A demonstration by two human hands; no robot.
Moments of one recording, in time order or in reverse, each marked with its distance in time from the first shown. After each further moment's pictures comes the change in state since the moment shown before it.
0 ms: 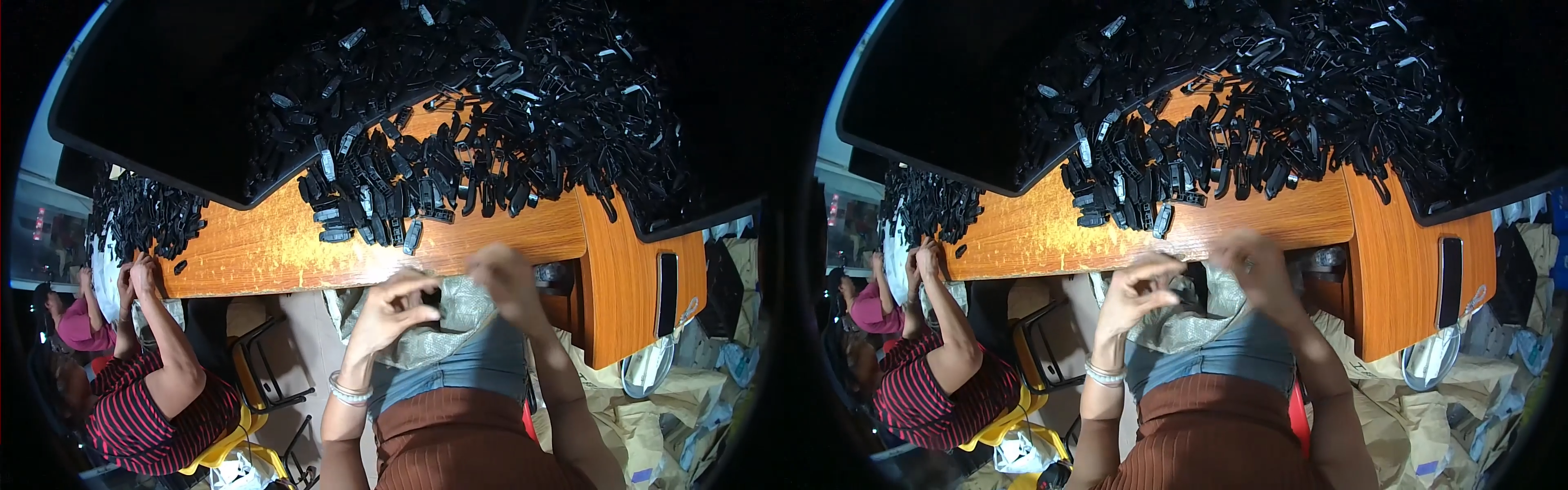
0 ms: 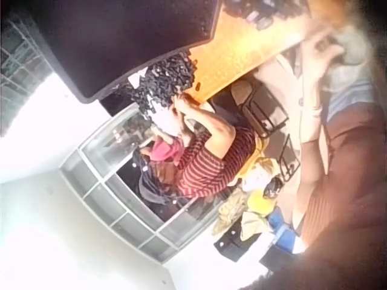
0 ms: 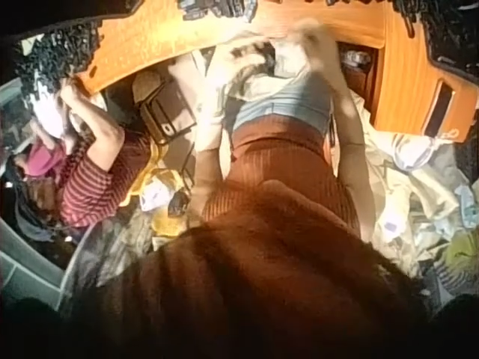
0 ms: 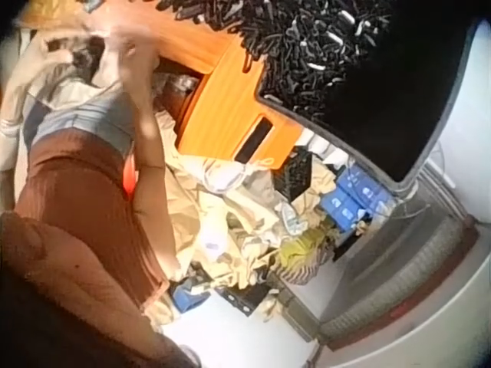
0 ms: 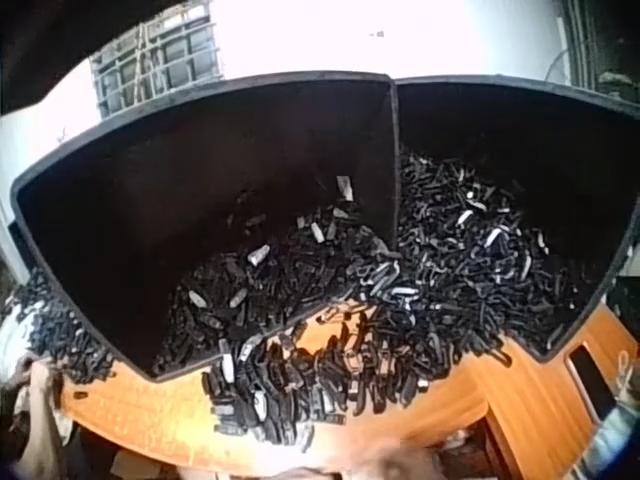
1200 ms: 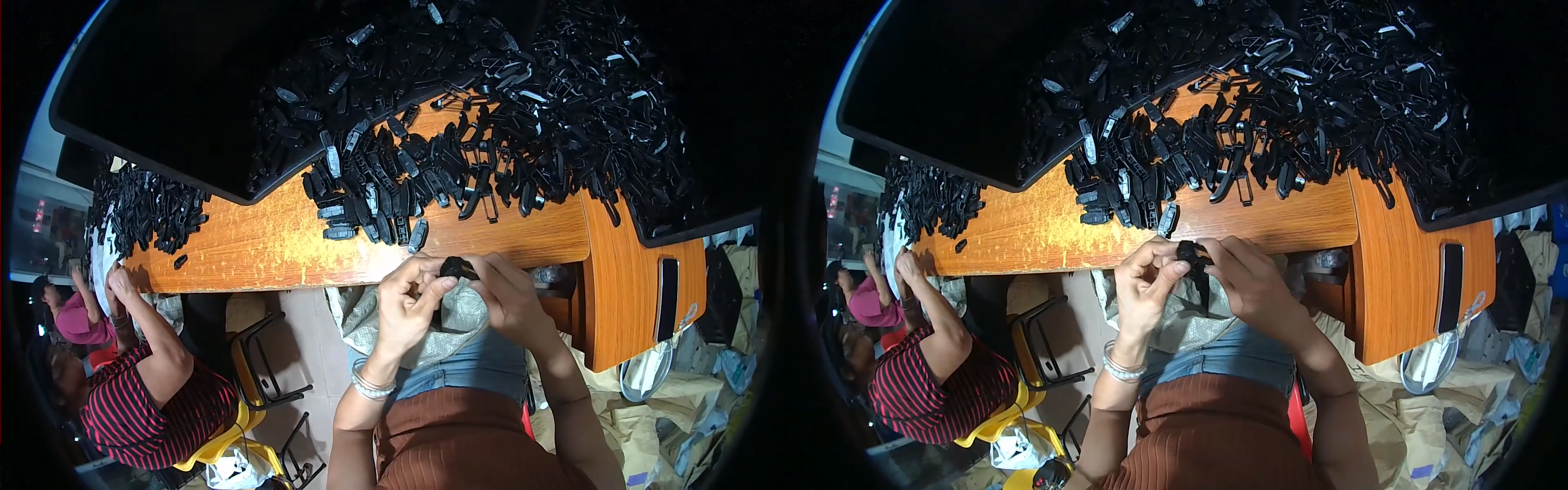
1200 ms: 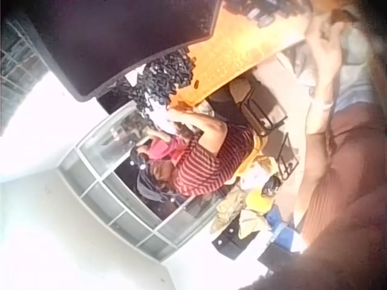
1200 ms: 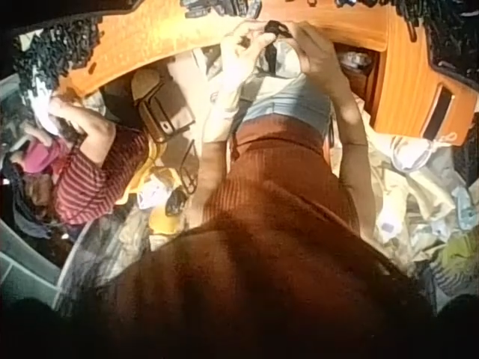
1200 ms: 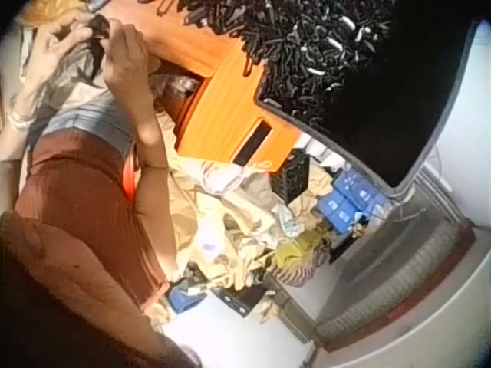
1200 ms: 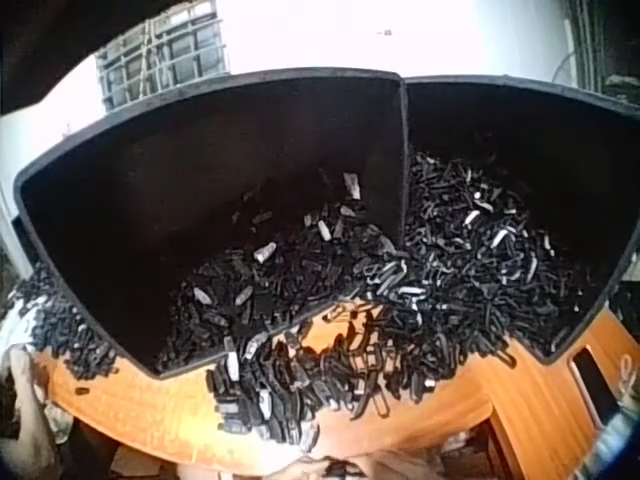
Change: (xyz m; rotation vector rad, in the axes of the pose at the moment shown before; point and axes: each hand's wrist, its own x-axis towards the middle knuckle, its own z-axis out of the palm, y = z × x) left_hand 0.017 0.023 0.033 0.020 0.291 0.065; right_hand -0.005 -0.033 0.011 -0.554 0.058 -0.158
